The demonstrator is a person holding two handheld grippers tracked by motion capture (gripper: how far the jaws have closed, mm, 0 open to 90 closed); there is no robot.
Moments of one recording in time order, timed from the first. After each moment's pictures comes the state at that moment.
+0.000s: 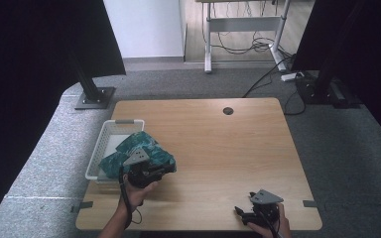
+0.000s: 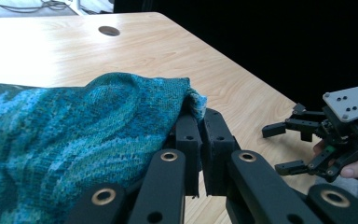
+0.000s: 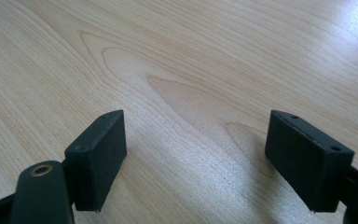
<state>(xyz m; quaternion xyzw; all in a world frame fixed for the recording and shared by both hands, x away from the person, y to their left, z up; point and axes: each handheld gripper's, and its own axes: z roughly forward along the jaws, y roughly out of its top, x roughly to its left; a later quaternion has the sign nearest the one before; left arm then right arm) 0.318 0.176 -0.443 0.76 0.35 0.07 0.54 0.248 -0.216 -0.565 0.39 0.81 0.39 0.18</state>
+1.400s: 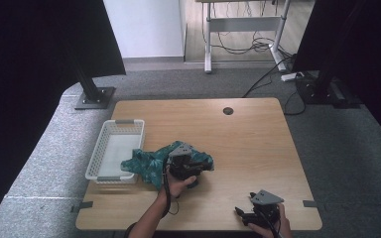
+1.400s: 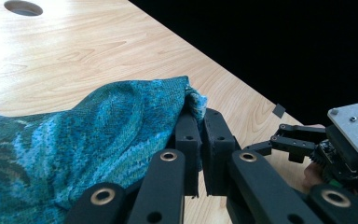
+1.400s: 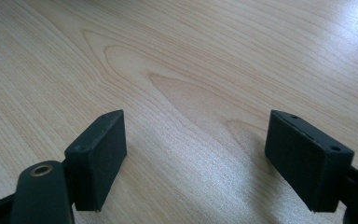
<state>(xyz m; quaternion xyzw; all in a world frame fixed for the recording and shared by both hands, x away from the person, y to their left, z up) 0.357 0.072 -0.475 0.78 0.32 0.00 0.54 0.246 -0.217 -0.565 0.39 0.81 0.39 0.18</state>
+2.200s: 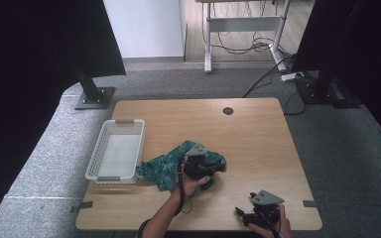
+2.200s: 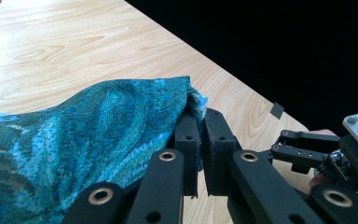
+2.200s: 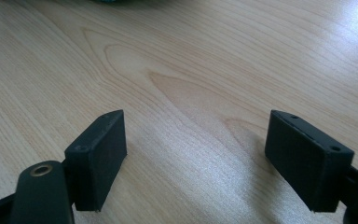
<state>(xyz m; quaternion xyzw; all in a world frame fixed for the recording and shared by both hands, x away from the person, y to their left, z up) 0.365 0.031 -0.488 0.79 0.31 -0.01 0.53 0.246 -0.218 -0.565 0.39 0.81 0.39 0.18</state>
